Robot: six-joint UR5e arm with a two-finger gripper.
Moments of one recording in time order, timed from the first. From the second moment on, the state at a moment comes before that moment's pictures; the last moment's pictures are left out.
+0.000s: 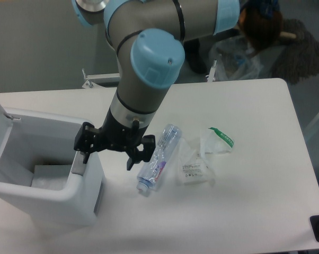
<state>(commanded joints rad) 2.39 -1.92 -1.15 -1.43 1.15 0.30</state>
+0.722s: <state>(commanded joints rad) 2.75 -2.00 -1.31 -1.36 1.54 0.79</state>
